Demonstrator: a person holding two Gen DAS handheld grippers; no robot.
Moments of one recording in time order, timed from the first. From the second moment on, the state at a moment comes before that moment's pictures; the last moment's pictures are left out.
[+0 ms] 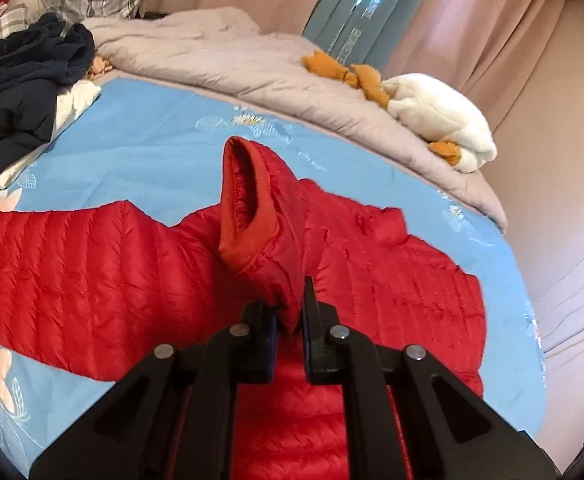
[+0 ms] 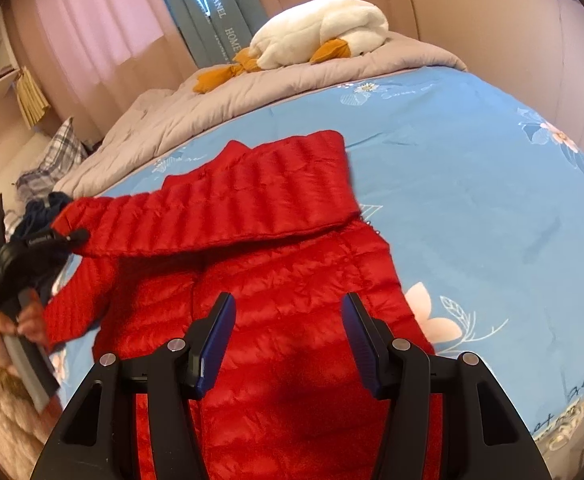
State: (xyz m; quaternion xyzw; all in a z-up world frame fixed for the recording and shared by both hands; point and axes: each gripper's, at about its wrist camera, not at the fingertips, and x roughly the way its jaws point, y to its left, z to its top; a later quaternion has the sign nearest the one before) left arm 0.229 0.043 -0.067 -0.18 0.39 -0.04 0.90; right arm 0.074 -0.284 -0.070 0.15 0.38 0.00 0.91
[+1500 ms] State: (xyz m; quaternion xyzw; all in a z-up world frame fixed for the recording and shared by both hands) left arm 0.178 0.088 -0.079 -0.16 0.44 0.04 0.88; right arm 0.078 -0.266 -0.065 0.11 0.38 -0.03 0.92
